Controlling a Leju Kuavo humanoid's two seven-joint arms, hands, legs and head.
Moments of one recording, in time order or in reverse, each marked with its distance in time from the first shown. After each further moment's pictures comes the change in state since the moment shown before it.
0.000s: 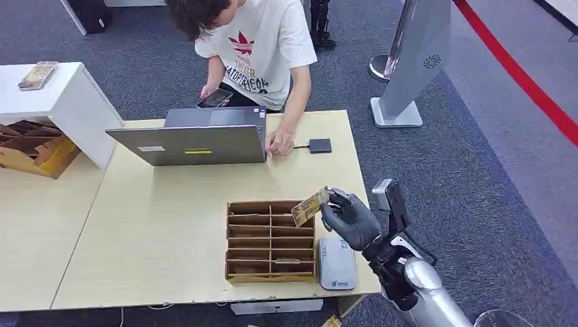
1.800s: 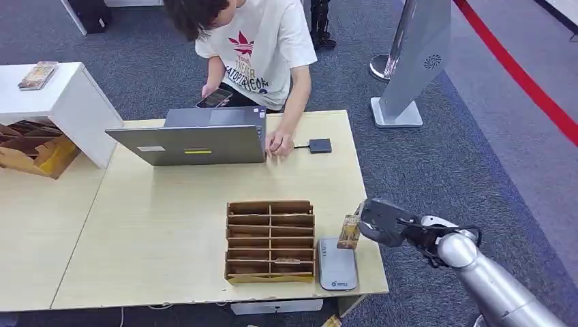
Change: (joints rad) left arm 0.015 -0.002 0.027 0.000 0.000 -0.051 0.000; right arm -0.206 -0.318 0.154 0.148 0.553 0.203 0.079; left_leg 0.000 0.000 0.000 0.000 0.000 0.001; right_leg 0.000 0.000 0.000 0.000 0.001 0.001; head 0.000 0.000
